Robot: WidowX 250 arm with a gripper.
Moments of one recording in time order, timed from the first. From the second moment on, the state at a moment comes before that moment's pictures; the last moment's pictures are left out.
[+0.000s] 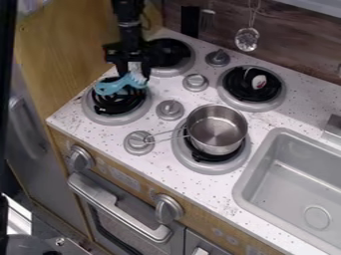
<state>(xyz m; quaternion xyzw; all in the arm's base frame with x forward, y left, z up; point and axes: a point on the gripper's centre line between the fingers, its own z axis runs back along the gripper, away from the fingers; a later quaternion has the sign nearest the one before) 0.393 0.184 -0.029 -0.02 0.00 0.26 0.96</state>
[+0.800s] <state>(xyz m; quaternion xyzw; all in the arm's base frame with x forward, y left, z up) 0.397 0.186 -0.051 -0.02 0.02 0.25 0.97</state>
